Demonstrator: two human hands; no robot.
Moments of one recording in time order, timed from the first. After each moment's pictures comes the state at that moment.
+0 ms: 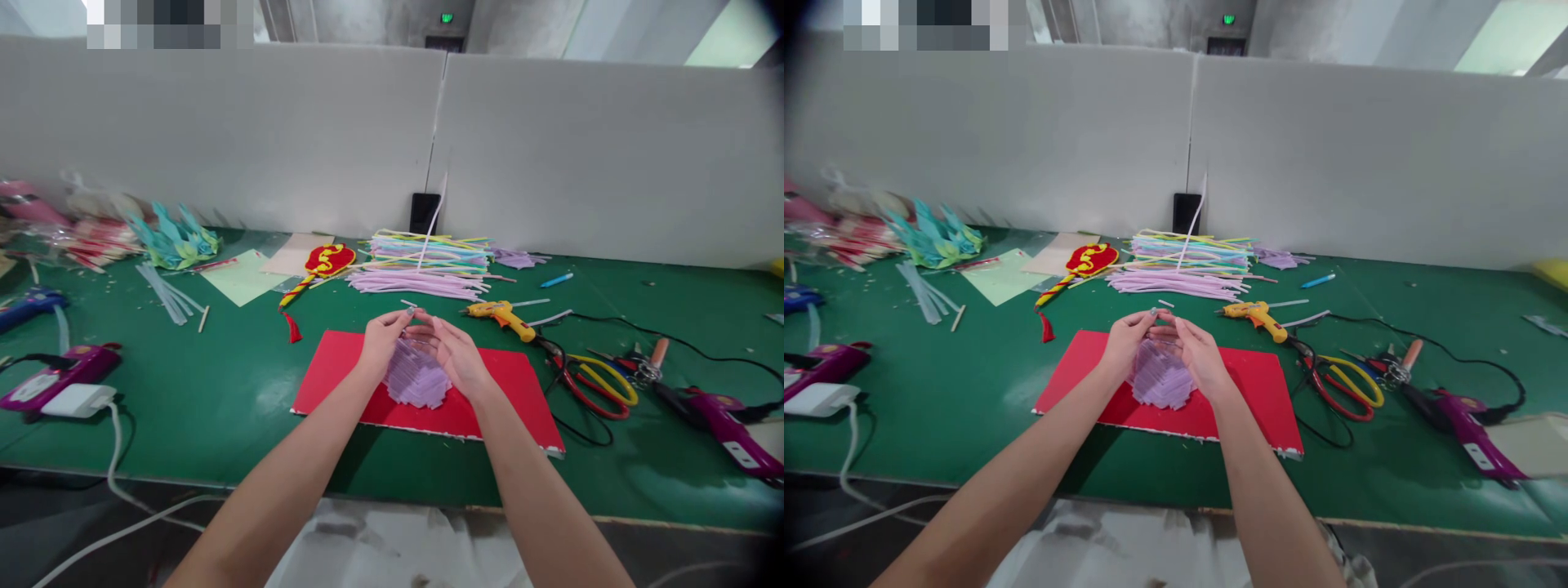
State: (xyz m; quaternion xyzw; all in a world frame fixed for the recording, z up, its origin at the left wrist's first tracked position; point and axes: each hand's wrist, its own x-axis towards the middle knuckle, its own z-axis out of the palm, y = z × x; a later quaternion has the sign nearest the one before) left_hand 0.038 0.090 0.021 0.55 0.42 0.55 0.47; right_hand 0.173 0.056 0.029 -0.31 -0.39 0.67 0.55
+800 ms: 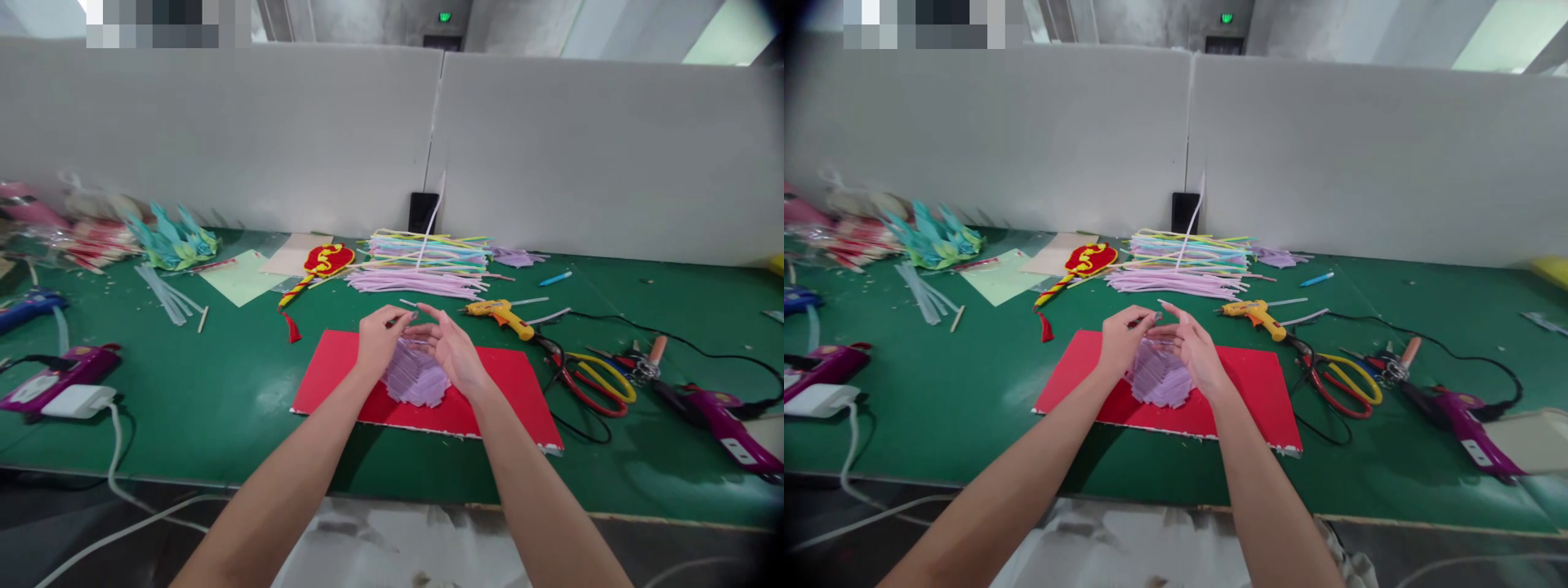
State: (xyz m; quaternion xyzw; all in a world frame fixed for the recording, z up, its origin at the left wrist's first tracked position) left_hand 0.032 0.087 0.029 0.66 0.45 0.54 0.25; right_hand 0.173 0.055 0.033 -0.32 -0.41 0.66 0.54
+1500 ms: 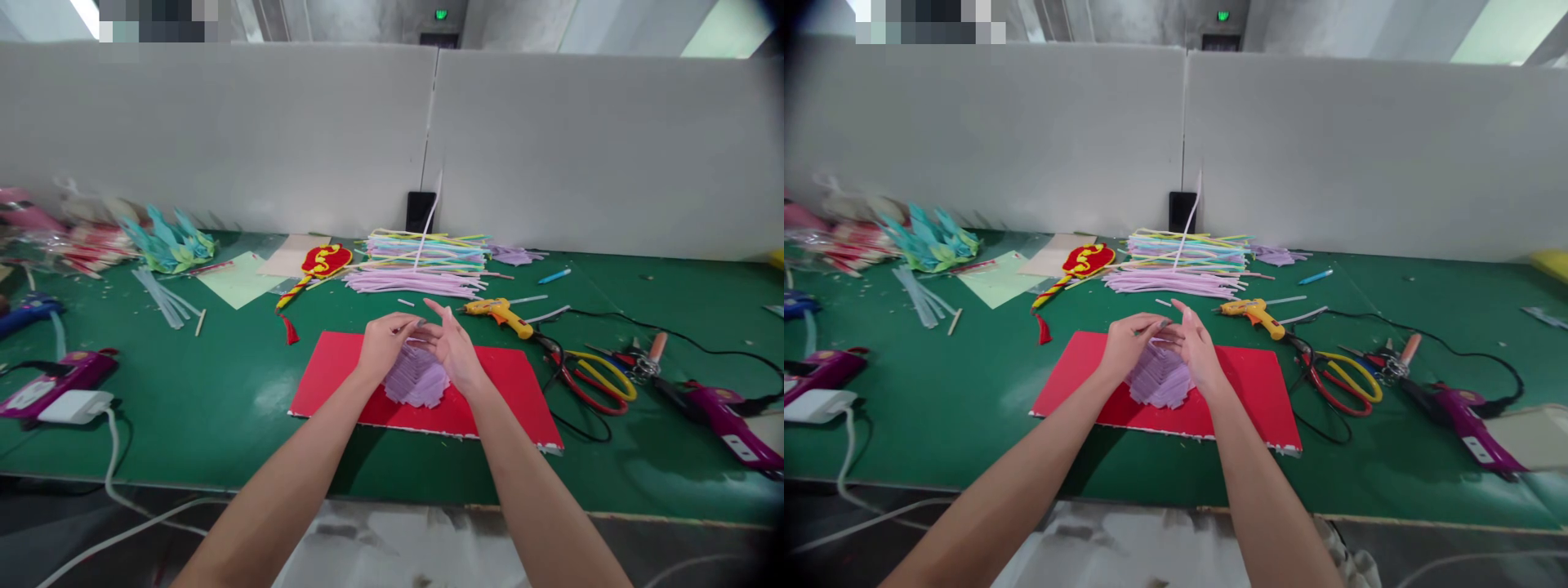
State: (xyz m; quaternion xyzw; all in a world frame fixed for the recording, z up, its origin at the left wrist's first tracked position) left_hand 0.036 0.085 0.026 0.73 0.40 0.50 0.25; right_hand 0.172 0.062 0.031 -0.35 -0.37 0.64 0.57
